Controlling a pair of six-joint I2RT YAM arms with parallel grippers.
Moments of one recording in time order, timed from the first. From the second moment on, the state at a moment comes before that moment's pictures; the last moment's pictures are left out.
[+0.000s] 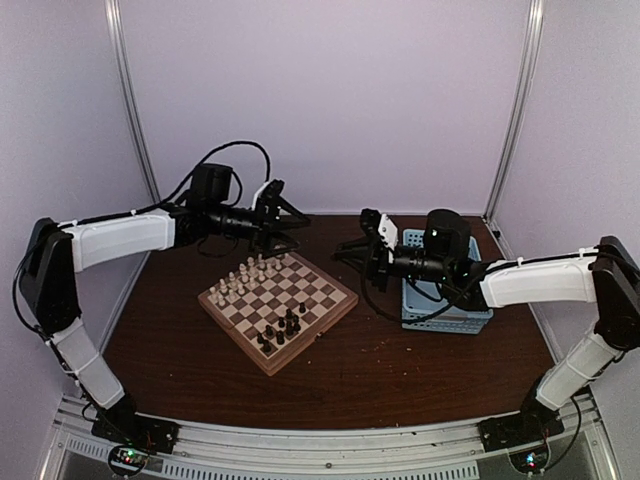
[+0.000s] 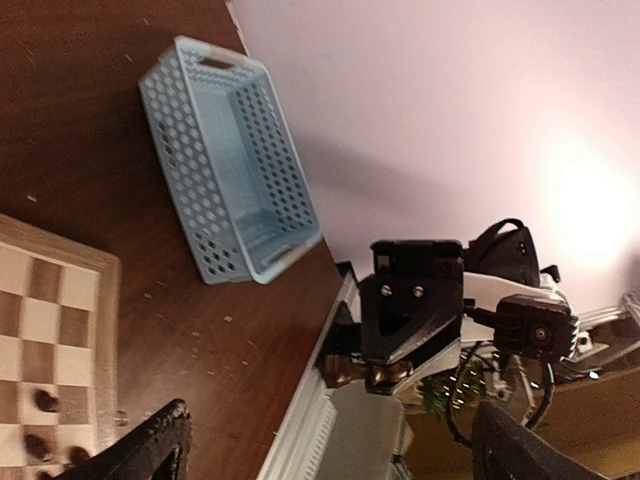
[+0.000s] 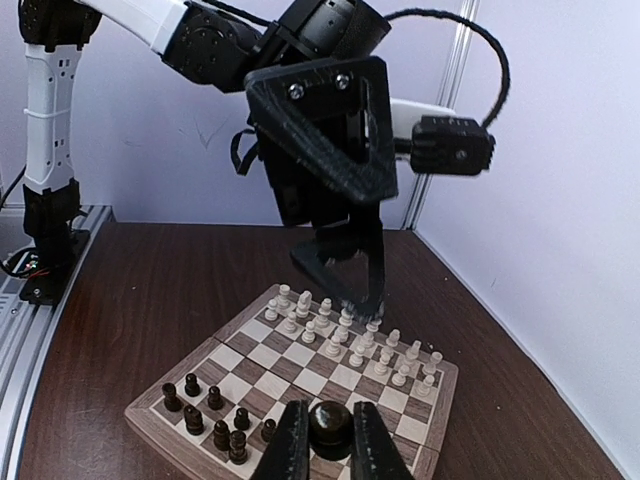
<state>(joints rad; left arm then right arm) -0.56 1.70 1.28 0.01 0.96 -0.83 0.74 1.54 0.86 0.63 -0.51 -0.24</state>
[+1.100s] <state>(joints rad) -0.51 1.46 1.24 -0.43 0.47 -0.32 0.78 2.00 0.87 0.81 -0.48 -0.02</state>
